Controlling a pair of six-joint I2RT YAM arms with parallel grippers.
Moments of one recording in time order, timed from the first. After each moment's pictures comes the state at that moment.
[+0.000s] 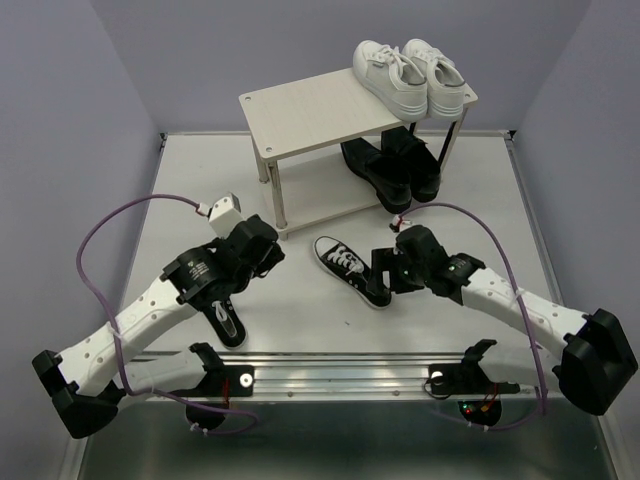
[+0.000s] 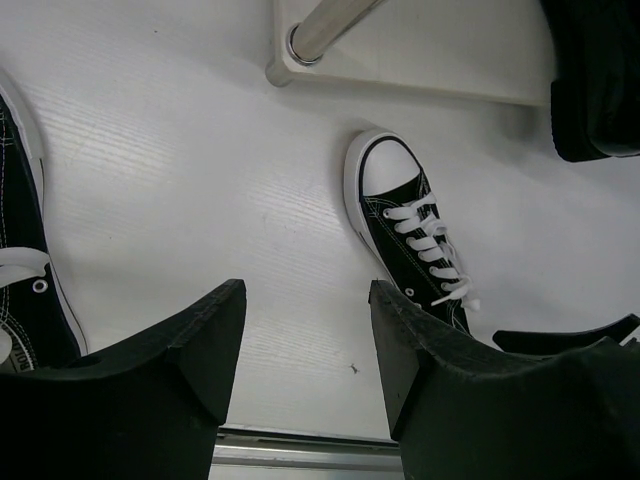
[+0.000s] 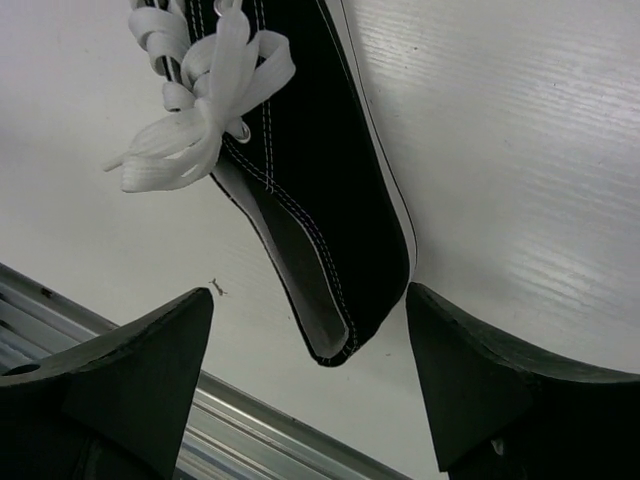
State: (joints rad) left arm -0.86 0.96 1.07 -0.94 -0.58 -1.14; right arm 0.68 1.14 0.72 -0.44 -0.04 0.53
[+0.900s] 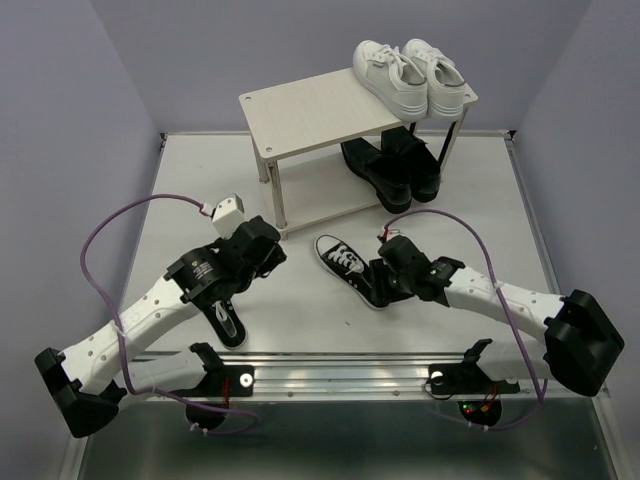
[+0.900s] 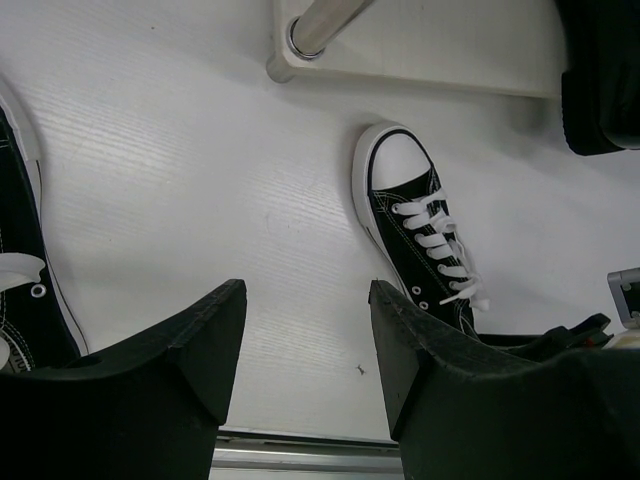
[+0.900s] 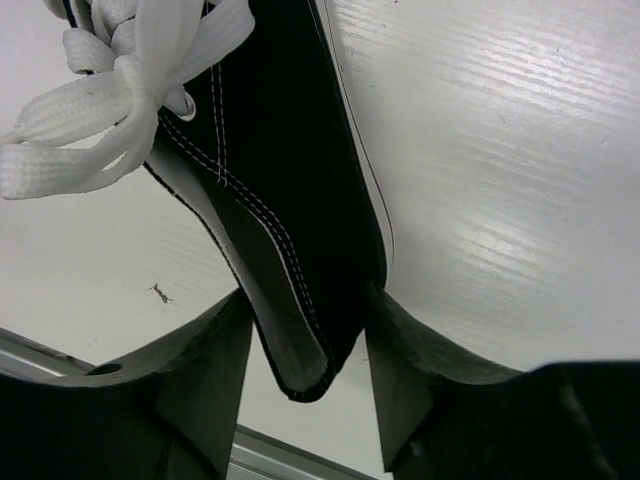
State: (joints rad) left arm -0.85 0.98 1.05 -0.91 -0.57 -1.12; right arm 0.79 1.26 0.71 -0.43 0.10 0.54
